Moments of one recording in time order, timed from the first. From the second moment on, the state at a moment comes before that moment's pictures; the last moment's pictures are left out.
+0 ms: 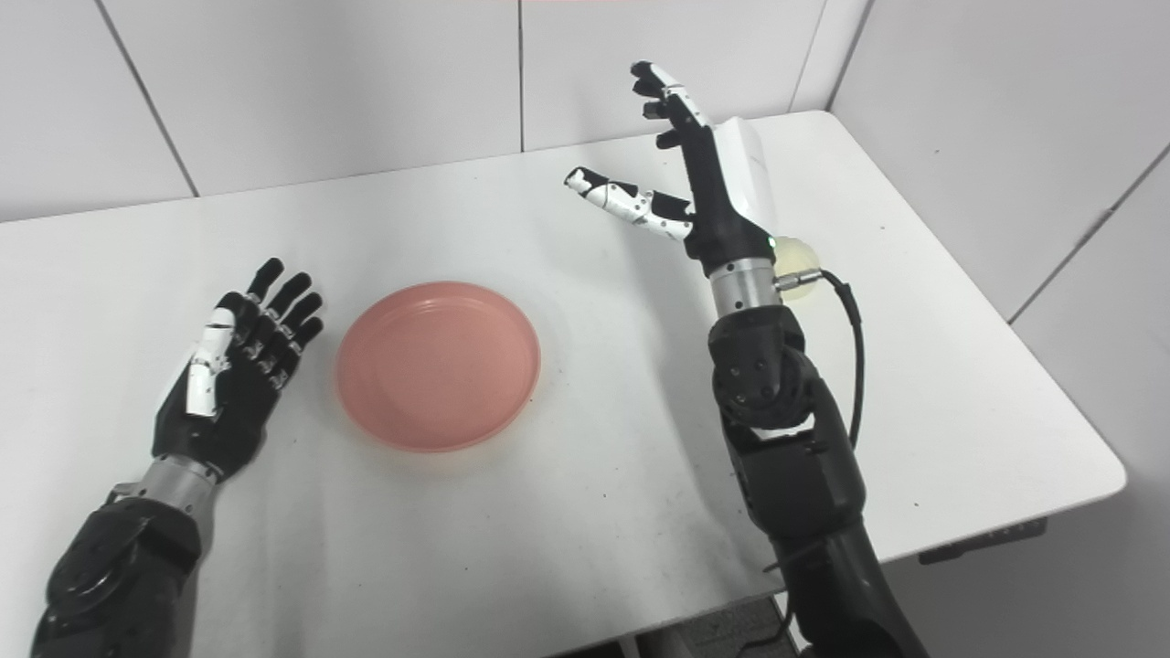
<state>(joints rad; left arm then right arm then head) -0.30 0.05 -0.03 0.24 -0.30 0.11 -0.36 -0.30 -0.32 -0.09 -0.23 -0.52 0.13 -0.06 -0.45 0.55</state>
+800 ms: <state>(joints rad) -0.32 0.09 -0.01 0.30 -0.35 0.07 -0.42 -0.27 -0.62 -0.10 -0.09 -0.67 0.29 0.14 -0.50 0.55</state>
